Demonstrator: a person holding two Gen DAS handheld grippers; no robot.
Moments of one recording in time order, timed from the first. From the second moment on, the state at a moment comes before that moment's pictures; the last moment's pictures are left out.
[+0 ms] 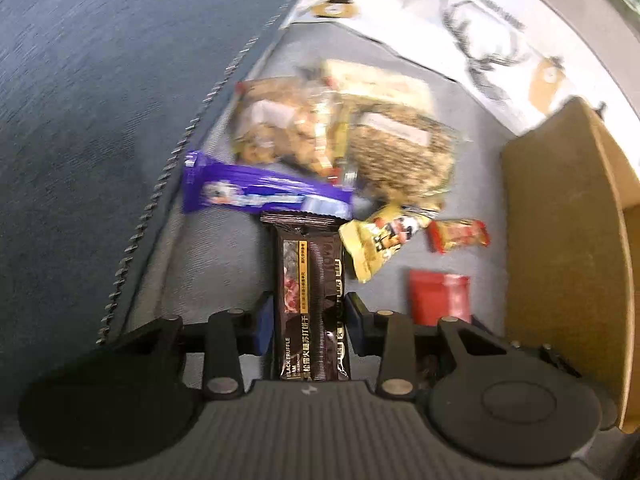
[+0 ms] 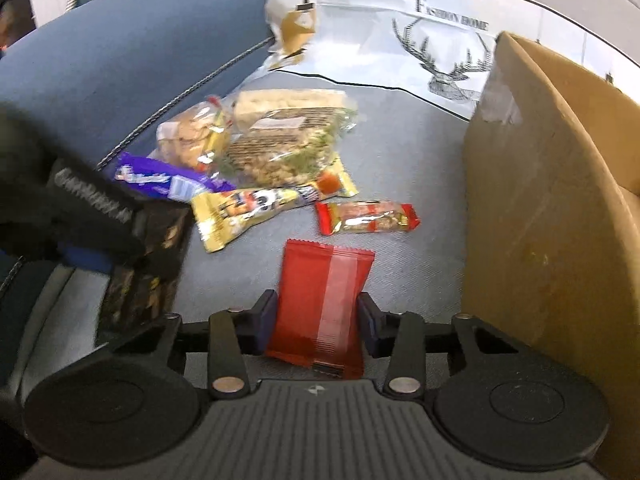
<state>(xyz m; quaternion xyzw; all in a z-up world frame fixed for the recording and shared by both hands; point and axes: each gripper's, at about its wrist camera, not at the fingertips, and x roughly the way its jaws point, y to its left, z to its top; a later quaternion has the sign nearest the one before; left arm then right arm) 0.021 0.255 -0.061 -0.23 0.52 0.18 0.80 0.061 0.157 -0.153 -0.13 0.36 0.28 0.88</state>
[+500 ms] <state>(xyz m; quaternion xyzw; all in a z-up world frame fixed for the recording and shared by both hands) 0.032 0.225 -0.071 -0.15 0.56 0.13 0.81 0.041 0.154 -0.151 -0.16 0.39 0.29 0.86</state>
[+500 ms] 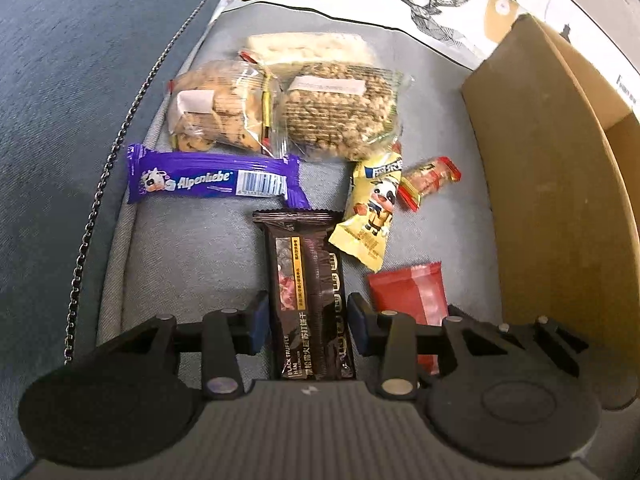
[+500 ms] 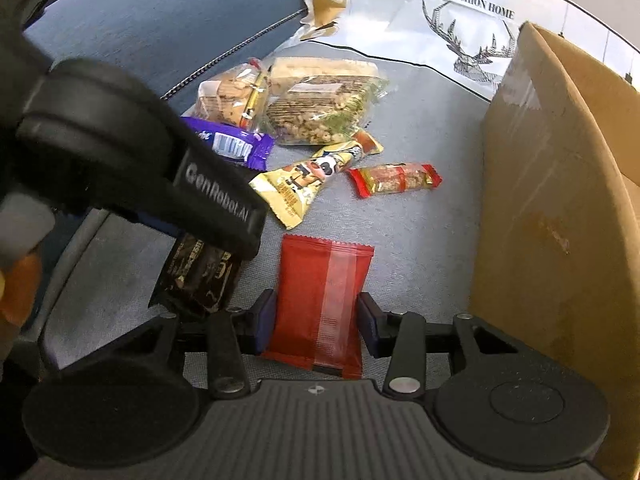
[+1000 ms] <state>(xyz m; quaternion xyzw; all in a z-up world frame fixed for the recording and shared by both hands) 0.022 0.226 -0.036 -0.18 0.46 0.11 0.86 0.031 0.142 -0.118 -0.15 0.34 0.28 0.88</state>
